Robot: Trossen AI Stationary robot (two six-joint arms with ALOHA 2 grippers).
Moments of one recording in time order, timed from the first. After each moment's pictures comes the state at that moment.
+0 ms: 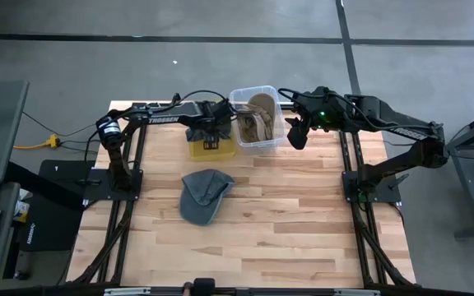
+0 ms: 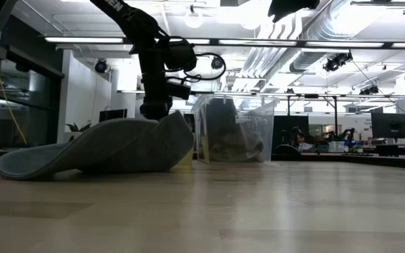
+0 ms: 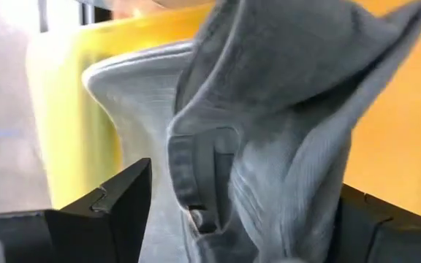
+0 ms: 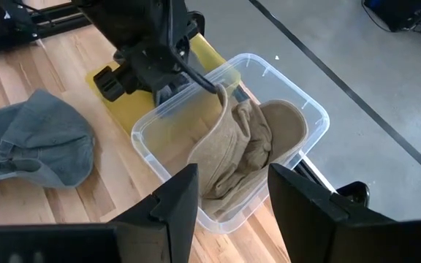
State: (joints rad) left arm 0.46 1.82 1.35 -0.71 -0.30 0.47; right arm -0.20 1.28 1.56 -1.02 0.36 0.22
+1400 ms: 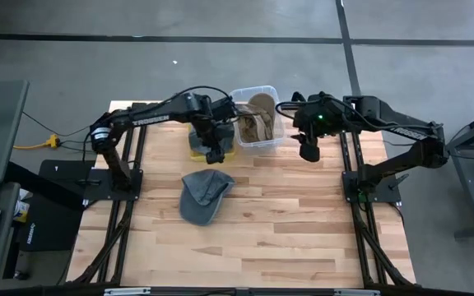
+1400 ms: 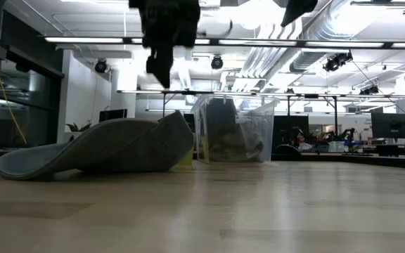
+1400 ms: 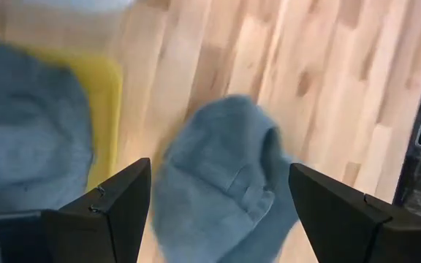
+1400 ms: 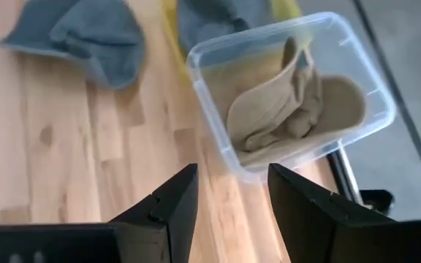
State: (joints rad) left arm 0.32 1.75 1.67 -1.21 0.35 0.01; right arm -0.20 1.28 1.56 -1.17 0.15 -0.05
